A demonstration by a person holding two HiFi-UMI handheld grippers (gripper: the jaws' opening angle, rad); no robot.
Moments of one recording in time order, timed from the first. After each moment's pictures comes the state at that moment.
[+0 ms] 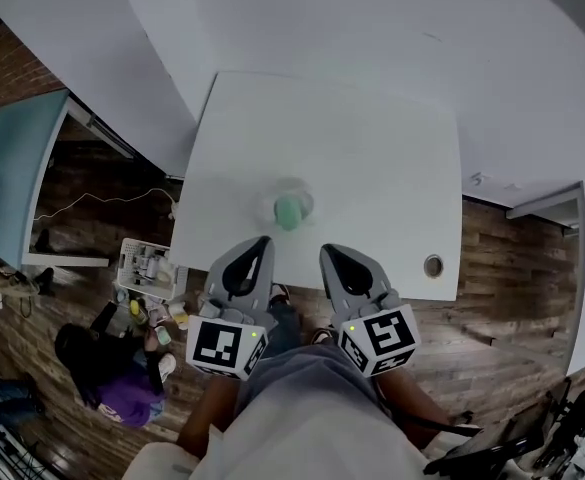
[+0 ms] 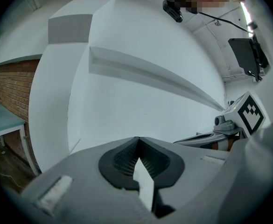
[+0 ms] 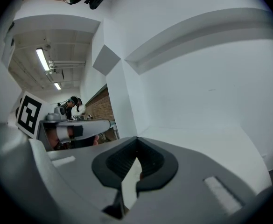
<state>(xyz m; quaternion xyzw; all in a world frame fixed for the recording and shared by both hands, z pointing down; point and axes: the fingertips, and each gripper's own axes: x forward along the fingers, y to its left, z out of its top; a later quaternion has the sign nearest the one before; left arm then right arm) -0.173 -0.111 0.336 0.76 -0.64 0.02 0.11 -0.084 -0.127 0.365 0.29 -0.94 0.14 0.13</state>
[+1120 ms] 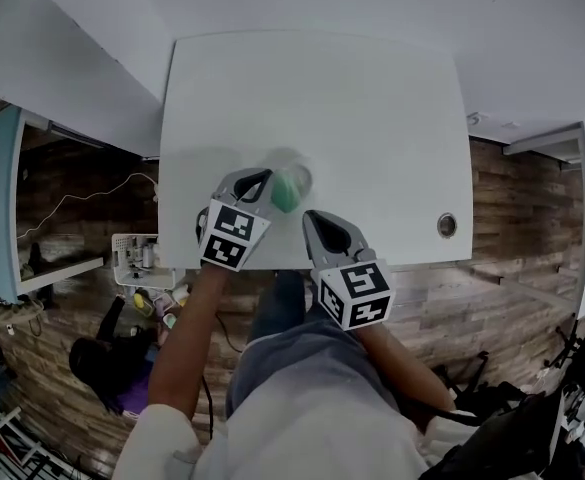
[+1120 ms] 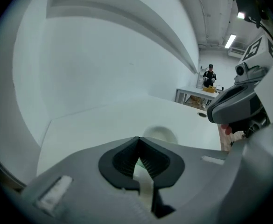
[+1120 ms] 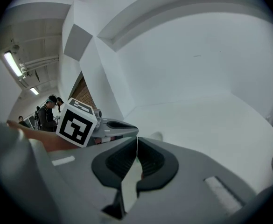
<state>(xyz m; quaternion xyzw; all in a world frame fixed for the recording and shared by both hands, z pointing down) -0.201 -0.225 0.538 0.83 -0.47 0.27 0.16 -0.122 -0.159 0.487 0.36 -0.88 0.26 0.19</state>
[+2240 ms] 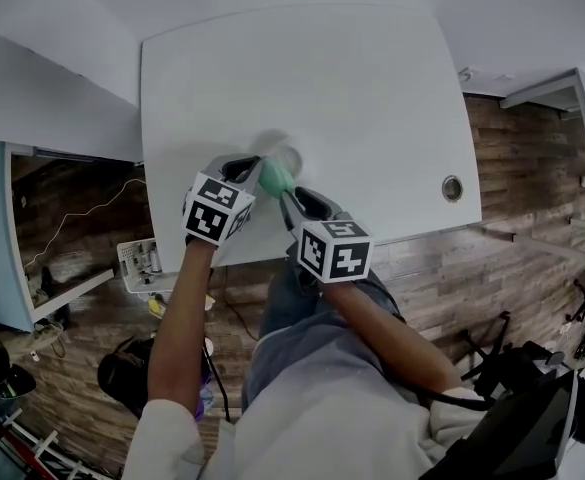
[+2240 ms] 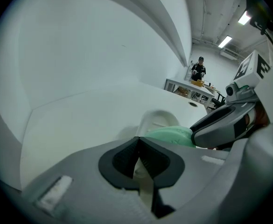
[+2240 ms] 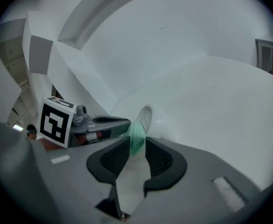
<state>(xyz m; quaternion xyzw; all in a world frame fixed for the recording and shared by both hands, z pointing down) -0.190 -0.229 0.580 0.84 -0.38 0.32 0.22 -0.130 -0.168 0.564 0.42 -0.78 0.43 0.17</state>
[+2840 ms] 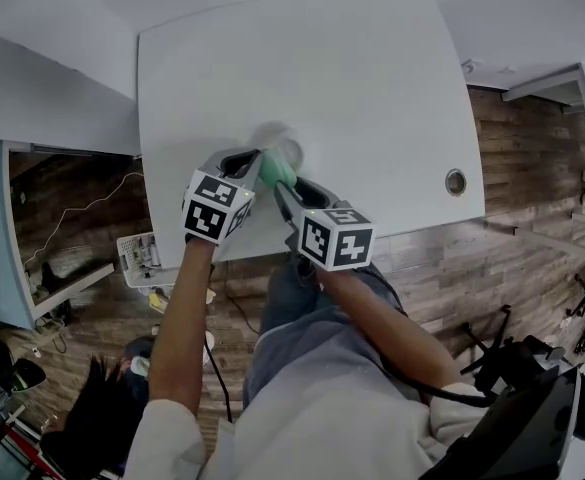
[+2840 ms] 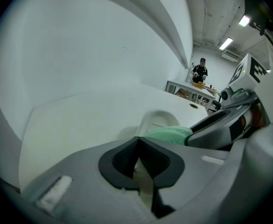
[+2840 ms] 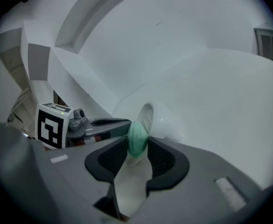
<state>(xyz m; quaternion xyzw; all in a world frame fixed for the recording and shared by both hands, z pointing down) -0.192 -0.228 0.580 0.84 -0.39 0.30 0.22 -0.139 -0.174 0.570 0.40 -0.78 0.45 0.15</state>
